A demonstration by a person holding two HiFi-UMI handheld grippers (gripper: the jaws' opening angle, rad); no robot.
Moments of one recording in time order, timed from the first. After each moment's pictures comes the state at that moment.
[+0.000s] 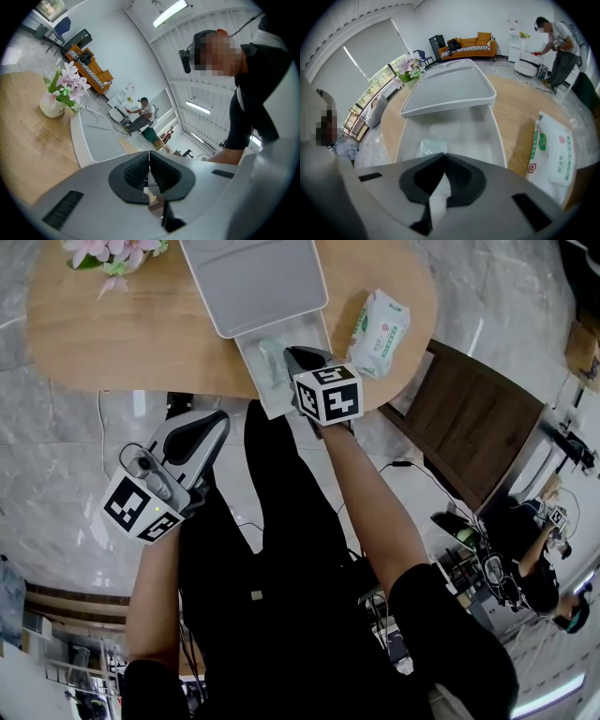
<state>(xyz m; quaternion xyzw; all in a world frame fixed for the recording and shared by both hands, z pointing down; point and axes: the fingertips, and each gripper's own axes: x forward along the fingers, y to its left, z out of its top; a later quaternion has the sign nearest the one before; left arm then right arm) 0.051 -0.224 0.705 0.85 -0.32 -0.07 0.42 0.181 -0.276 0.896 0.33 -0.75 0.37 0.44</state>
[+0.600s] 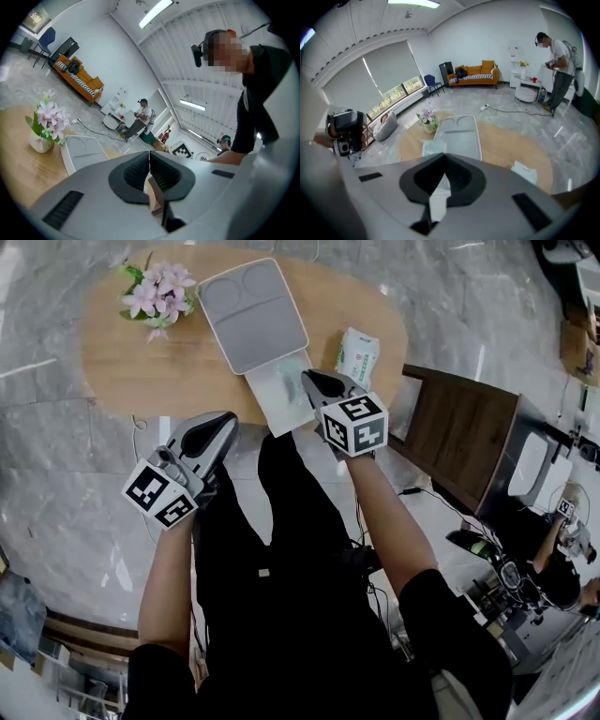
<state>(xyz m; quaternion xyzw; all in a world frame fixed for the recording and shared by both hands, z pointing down) 0.035 -0.254 0.591 0.88 -0.32 -0.06 0.36 0.170 -0.317 0.700 0.36 -0.82 0.30 0.34</state>
